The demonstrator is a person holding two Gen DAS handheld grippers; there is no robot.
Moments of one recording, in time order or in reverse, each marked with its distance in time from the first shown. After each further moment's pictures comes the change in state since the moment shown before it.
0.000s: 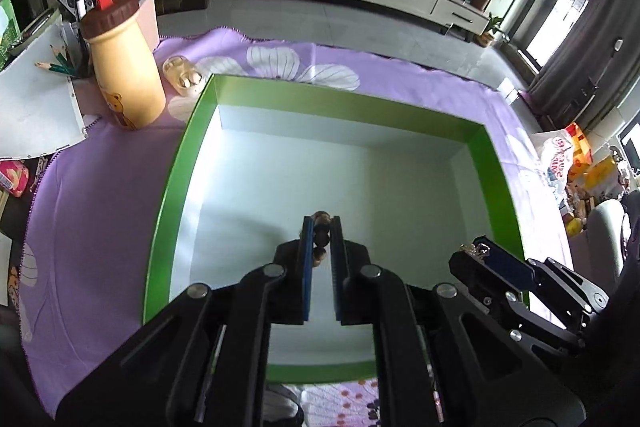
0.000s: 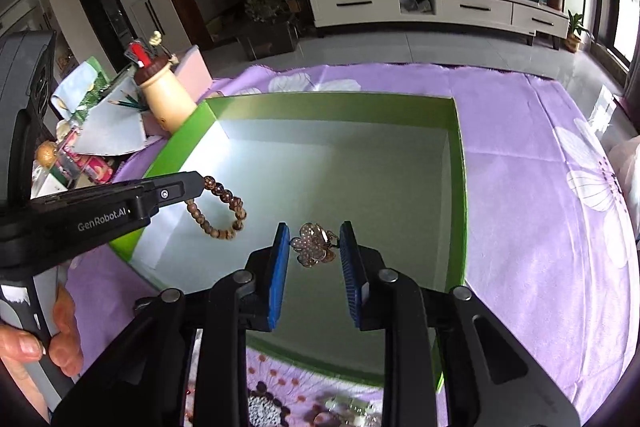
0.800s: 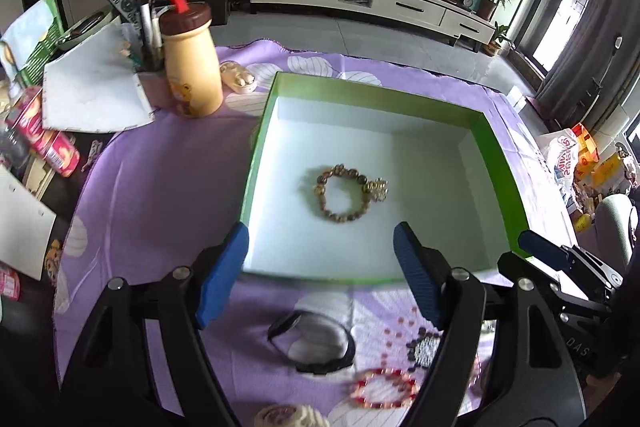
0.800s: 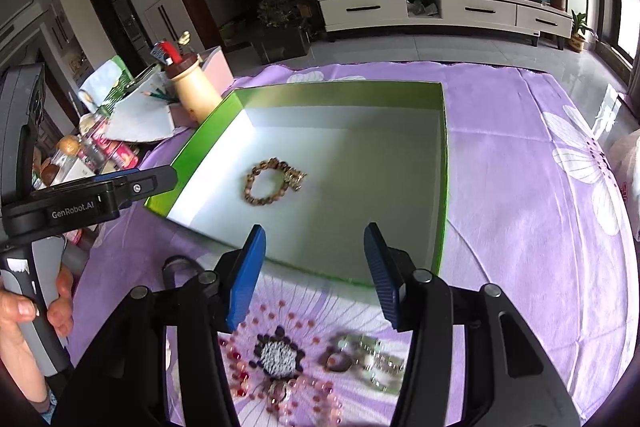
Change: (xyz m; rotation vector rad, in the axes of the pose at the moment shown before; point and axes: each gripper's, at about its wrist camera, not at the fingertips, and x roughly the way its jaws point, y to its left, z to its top) left arm -0.078 0.033 -0.052 0.011 -0.075 0.041; right arm -0.060 0.007 -0.042 -0.031 -0.034 0.057
